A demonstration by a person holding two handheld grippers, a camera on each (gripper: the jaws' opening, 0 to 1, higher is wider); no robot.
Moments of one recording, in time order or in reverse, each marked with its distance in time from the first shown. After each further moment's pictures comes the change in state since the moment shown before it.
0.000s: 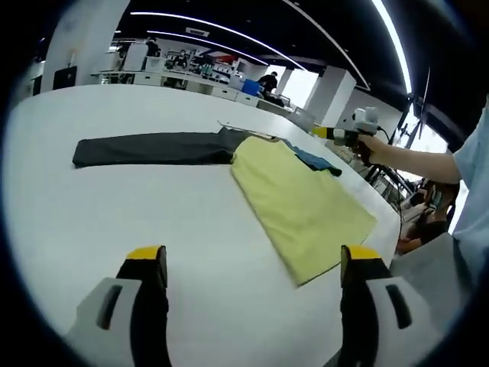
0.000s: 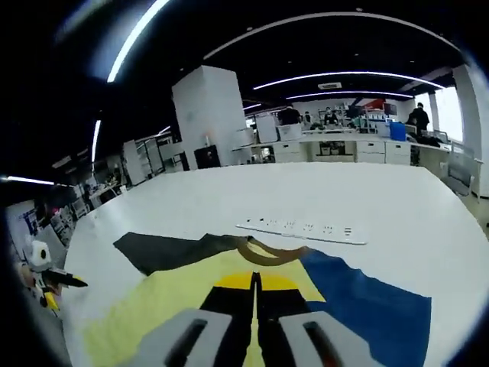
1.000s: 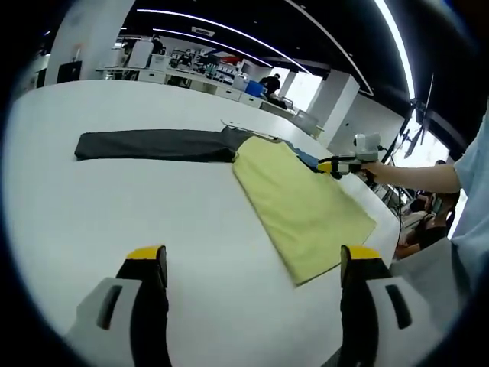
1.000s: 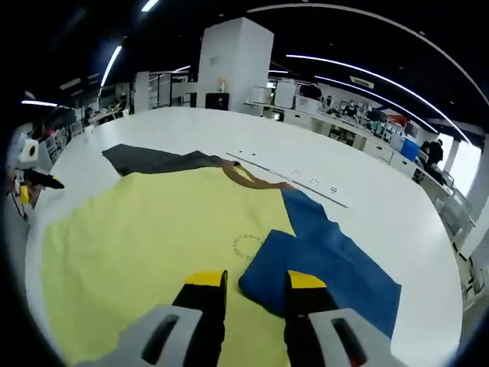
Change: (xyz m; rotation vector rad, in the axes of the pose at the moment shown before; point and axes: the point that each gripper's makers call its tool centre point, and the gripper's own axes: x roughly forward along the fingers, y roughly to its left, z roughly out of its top) left arm 0.001 0.000 -0.004 -0.030 0.000 0.006; right arm -0.018 -0.036 -0.090 -0.345 0.242 -0.080
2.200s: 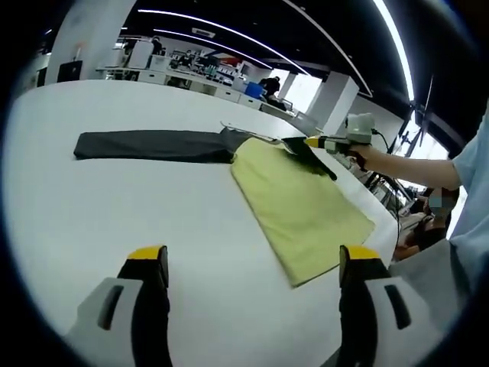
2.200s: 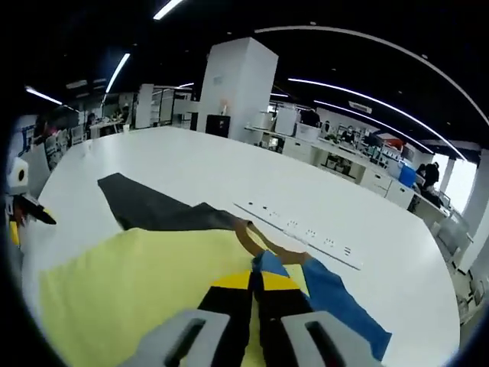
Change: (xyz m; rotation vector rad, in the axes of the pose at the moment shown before) left arm 0.000 -0.002 0.000 -0.005 -0.007 -0.004; right arm 0.025 0.024 0.119 0.075 -0.207 -0.022
